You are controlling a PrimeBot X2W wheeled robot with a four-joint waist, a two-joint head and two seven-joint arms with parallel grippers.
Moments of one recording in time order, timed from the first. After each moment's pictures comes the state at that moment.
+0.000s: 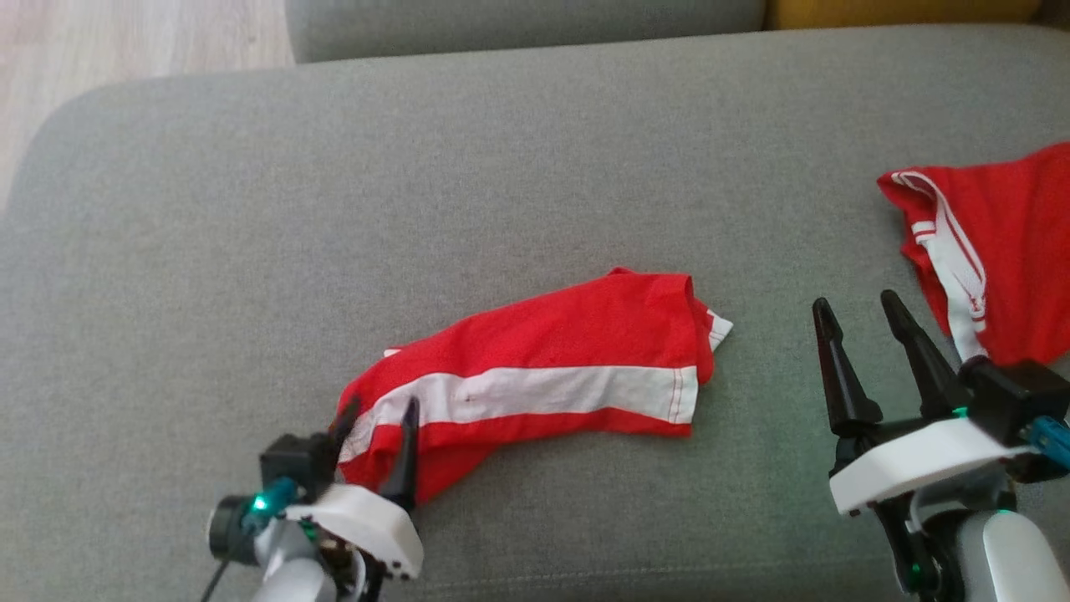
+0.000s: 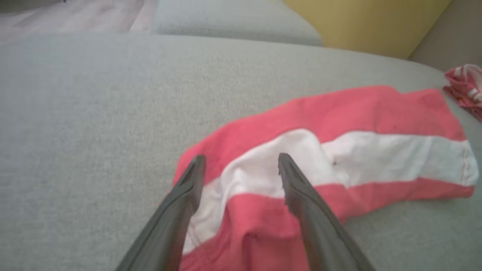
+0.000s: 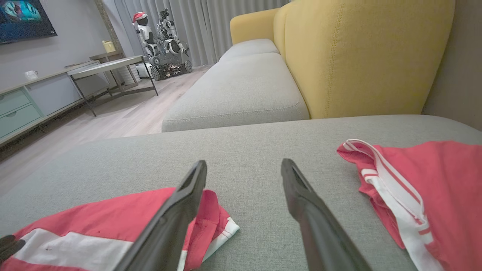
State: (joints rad) left arm -0.11 0.15 -0.48 0.39 -0.40 0.14 -0.25; right arm 0.02 -0.08 0.04 -0.09 0.23 0.13 0.11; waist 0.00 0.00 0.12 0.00
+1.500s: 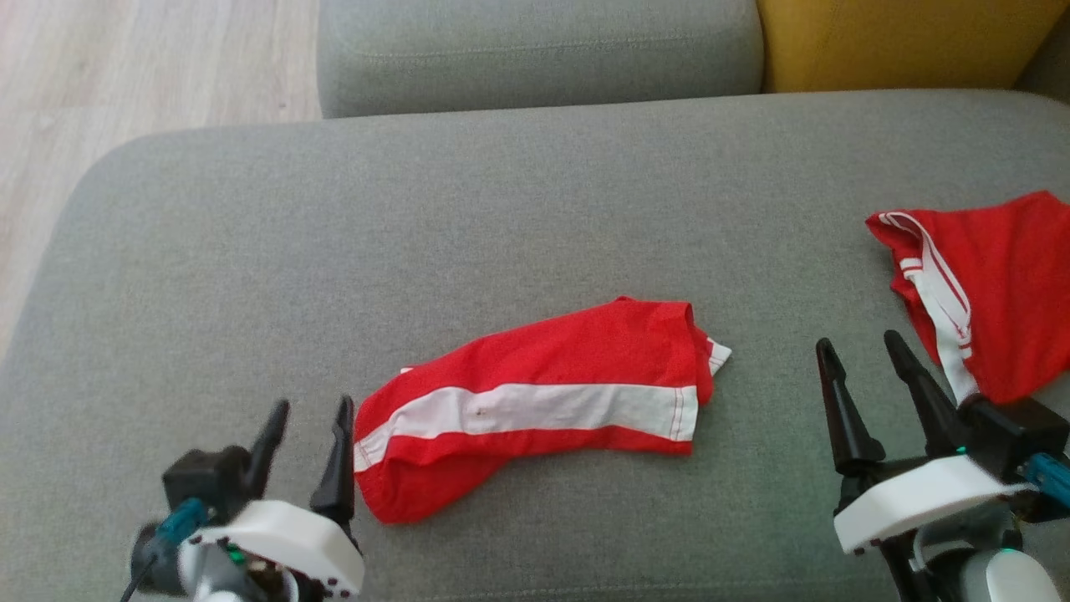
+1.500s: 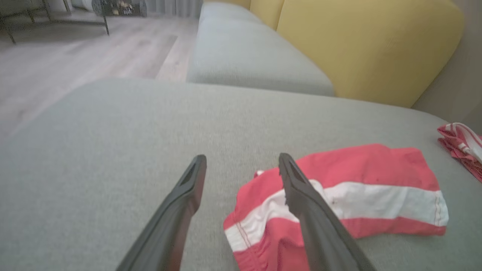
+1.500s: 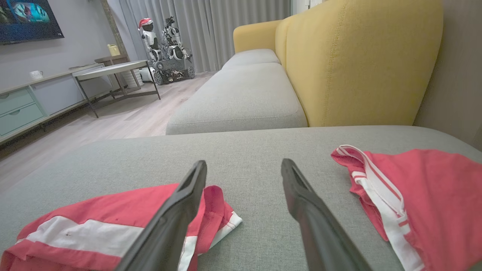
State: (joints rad) left arm 0.06 0.28 -0.38 0.01 -0.45 0.24 -0.13; right arm 0.10 -0.08 0.03 -0.12 0.20 0.13 0.11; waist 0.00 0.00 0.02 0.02
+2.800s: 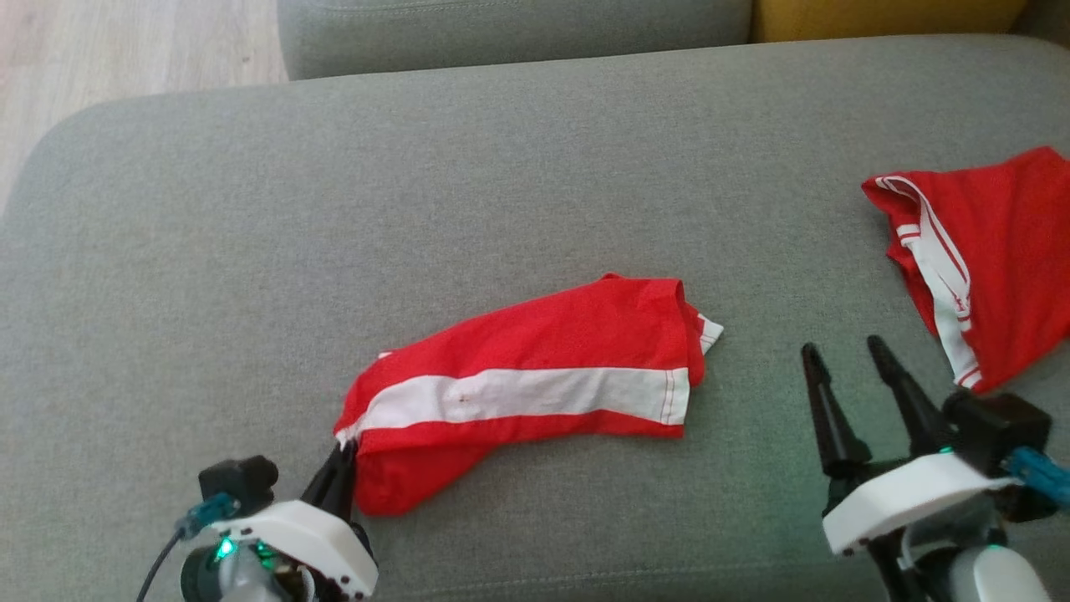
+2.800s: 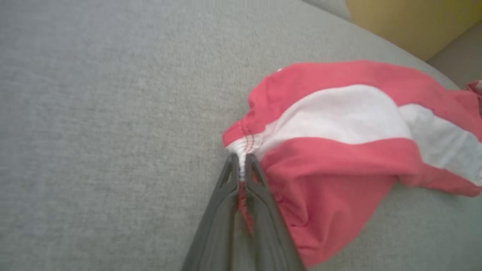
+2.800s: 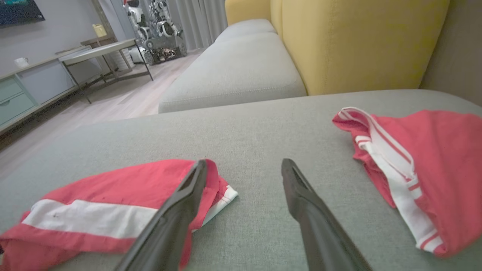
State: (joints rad) left arm -0.09 0.18 -0.41 0.51 -0.63 0.01 -0.16; right arm 0.09 -0.08 0.05 -0.10 0.23 0.13 0.12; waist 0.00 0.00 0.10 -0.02
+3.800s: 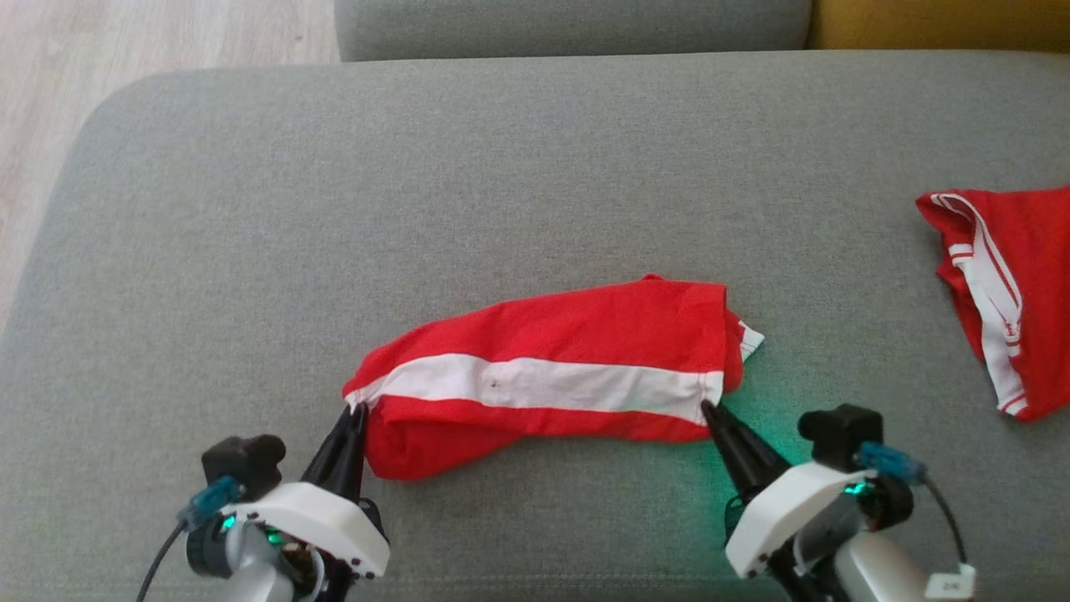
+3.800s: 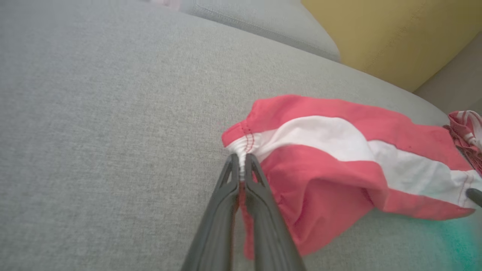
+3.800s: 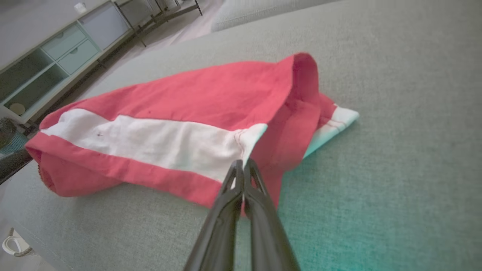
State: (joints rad) left arm -0.09 0.20 -0.43 0.39 -0.60 0.05 -0.21; right arm -0.09 -0.13 0.37 0.37 0.42 0.13 0.03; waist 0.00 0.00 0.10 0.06
